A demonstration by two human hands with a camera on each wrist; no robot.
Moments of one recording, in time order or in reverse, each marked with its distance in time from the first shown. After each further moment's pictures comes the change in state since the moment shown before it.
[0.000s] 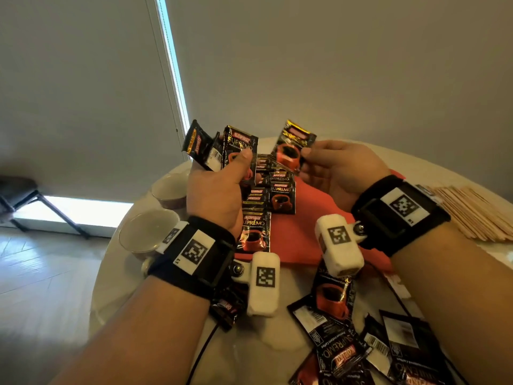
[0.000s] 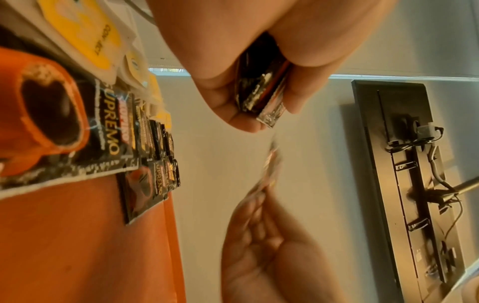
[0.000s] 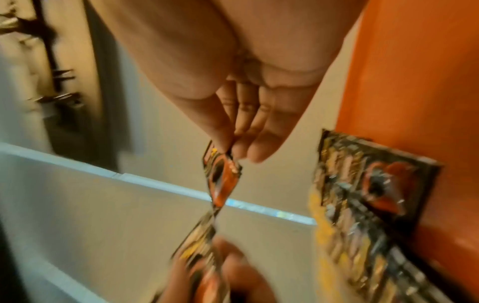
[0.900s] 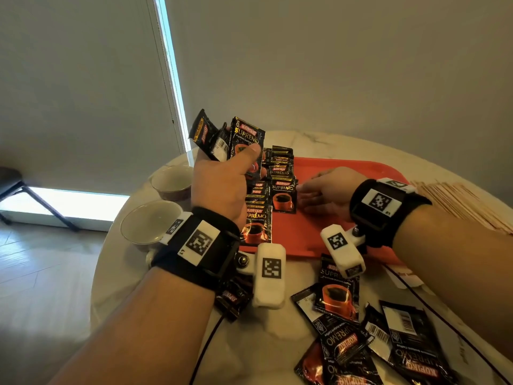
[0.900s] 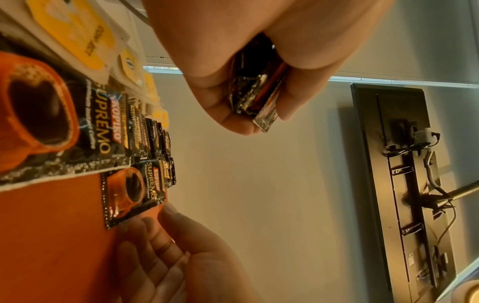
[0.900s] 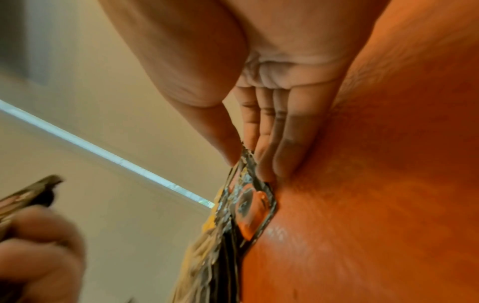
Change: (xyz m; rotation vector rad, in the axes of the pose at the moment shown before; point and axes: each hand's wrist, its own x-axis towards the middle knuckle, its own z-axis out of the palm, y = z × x) left_hand 0.002 0.003 0.002 0.037 -0.034 -0.013; right_hand 0.006 0.028 -0.009 -0.449 0.040 0.323
